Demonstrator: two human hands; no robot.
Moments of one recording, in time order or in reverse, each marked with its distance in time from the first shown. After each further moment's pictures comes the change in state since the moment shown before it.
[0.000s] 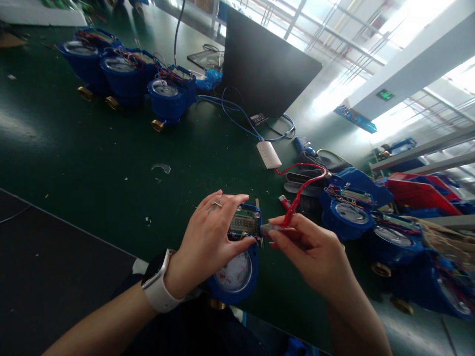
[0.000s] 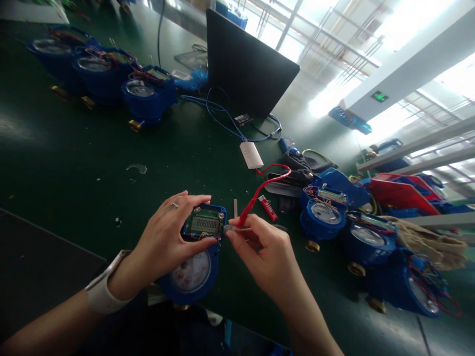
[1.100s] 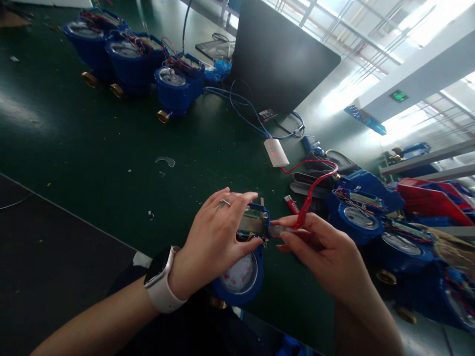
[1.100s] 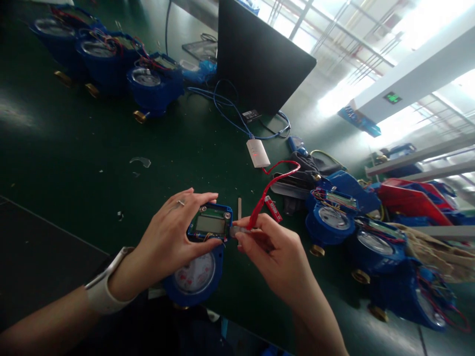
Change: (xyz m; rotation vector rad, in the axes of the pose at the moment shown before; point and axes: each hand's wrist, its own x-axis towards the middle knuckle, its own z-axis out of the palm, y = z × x) left_hand 0.002 0.004 -0.001 -0.011 -0.008 -0.014; right_hand 0.003 0.005 -0.007 0.099 -0.089 0.049
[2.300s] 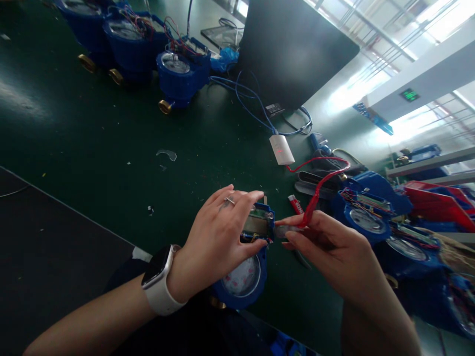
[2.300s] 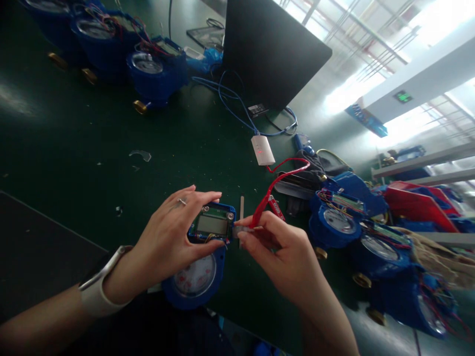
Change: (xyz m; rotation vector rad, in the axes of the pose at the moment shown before) left_hand -0.001 0.000 0.001 -0.018 0.005 0.008; right_hand 0.008 -0.006 -0.007 -0.122 -0.031 -0.021
